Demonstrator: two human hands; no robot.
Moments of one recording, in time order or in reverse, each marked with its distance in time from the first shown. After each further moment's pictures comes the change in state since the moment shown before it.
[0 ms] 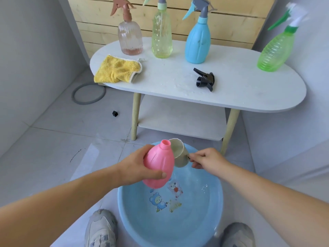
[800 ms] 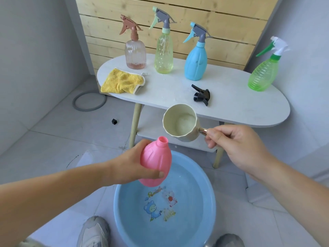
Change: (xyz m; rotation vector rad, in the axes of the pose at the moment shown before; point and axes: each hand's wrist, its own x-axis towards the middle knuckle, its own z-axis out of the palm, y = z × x) left_hand -0.026 0.035 -0.021 0.019 0.020 0.106; right_hand -0.120 -0.123 -0.057 -0.118 0.195 -0.506
